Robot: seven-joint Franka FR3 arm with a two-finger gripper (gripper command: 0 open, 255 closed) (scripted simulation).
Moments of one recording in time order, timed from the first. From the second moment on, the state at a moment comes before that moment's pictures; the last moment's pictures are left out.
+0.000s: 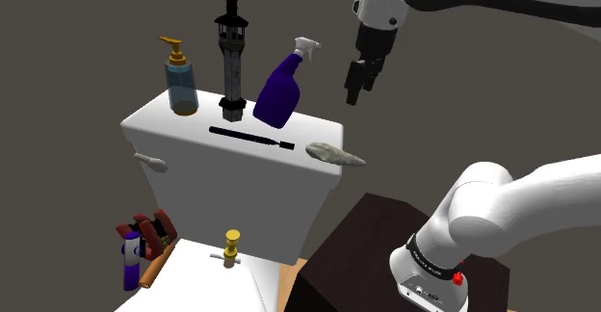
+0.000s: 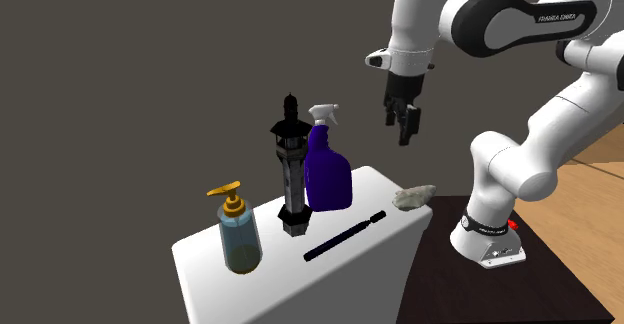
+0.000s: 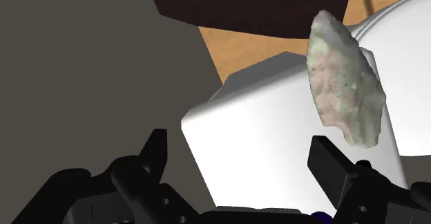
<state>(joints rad) 0.03 -0.64 0.07 -2.23 -0.04 1.55 0.00</state>
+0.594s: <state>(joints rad) 0.06 -0.40 0.14 -1.96 -0.06 1.63 0.01</state>
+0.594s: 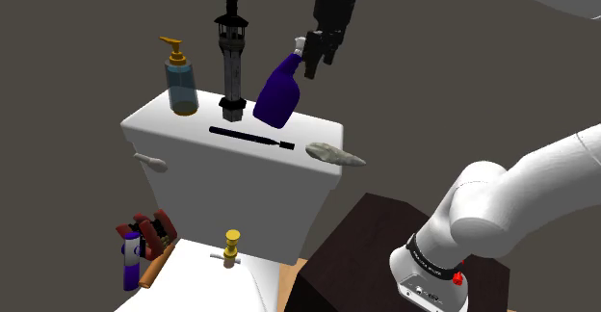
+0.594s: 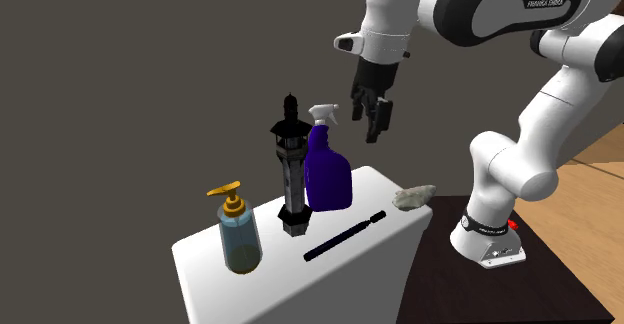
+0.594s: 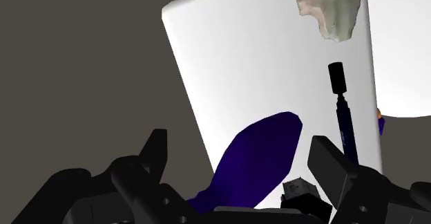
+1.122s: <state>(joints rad) 0.09 -0.17 0.21 -1.65 -0.11 1.64 0.03</state>
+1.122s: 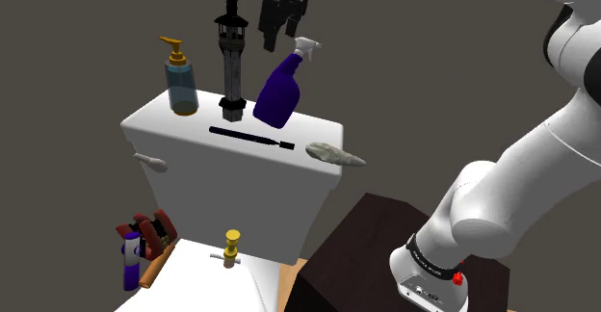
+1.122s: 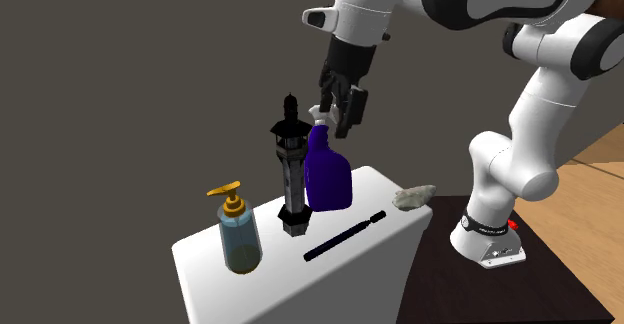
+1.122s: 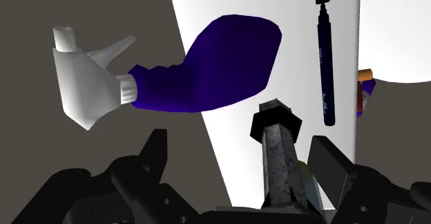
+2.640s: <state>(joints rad) 0.14 0.01 0.28 -1.47 -0.21 1.71 0.07</state>
